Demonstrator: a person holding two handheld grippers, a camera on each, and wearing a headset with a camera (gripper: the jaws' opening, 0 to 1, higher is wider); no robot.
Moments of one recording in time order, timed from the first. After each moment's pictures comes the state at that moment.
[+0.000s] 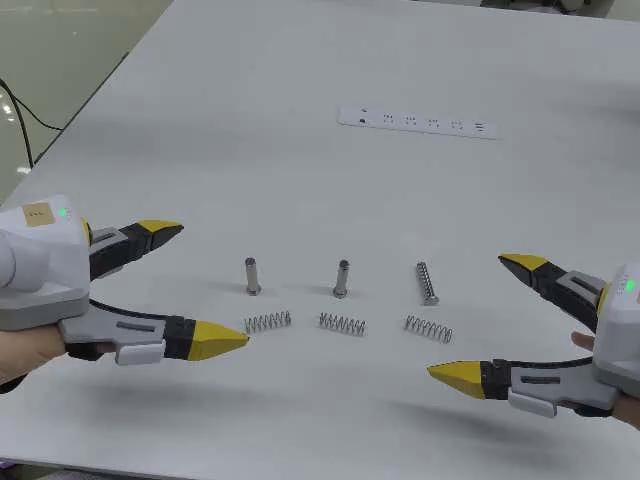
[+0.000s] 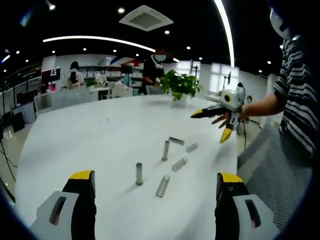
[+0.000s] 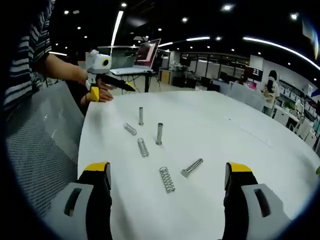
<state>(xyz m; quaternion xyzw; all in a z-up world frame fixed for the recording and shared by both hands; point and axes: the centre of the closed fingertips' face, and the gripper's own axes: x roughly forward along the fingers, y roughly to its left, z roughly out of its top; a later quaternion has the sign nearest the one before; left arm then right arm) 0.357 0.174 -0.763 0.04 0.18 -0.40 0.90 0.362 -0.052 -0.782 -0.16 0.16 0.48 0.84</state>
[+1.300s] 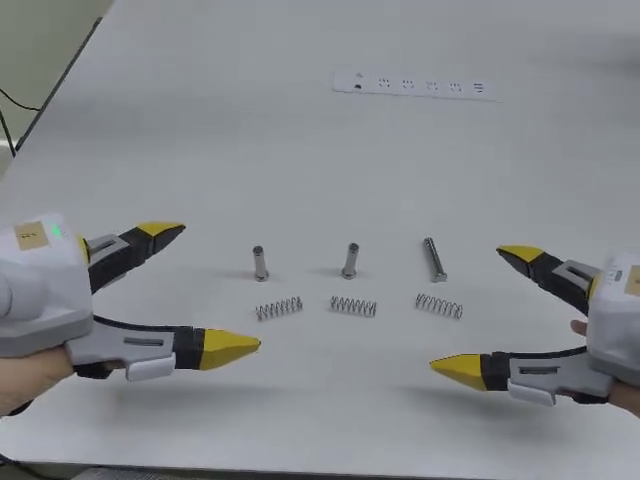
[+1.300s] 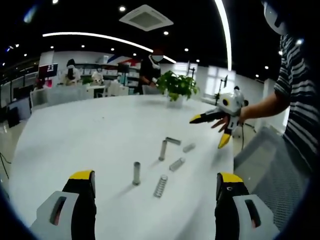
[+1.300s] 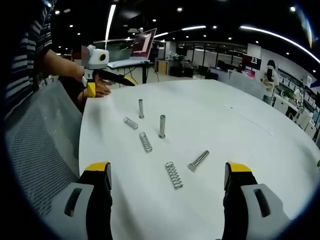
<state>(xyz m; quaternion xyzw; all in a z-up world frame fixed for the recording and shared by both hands) 0.344 0.175 -0.767 0.02 0.19 -0.42 0.89 0.354 -0.047 -0.798 -0.17 0.22 0.47 0.84</state>
